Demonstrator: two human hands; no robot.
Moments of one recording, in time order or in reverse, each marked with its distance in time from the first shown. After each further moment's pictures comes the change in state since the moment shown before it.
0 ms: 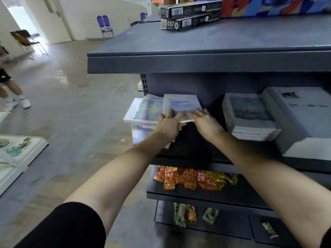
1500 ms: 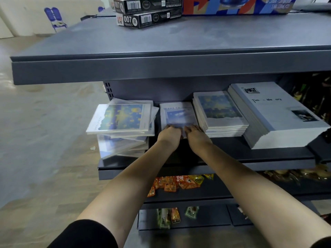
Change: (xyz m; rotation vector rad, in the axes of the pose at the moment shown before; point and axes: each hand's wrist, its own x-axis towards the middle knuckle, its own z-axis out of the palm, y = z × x) left_hand 0.031 0.085 0.040 0.063 -0.262 0.107; right_hand -0.034 0.044 0.029 -0.026 -0.151 0.284
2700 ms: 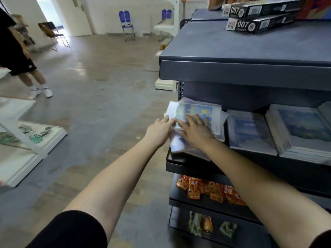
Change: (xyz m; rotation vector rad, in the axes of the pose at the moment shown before) left_hand -0.097 -0.241 -0.025 0.036 0.330 -0.125; right_hand 0.042 -0.212 -0.011 -0.184 0.140 -0.386
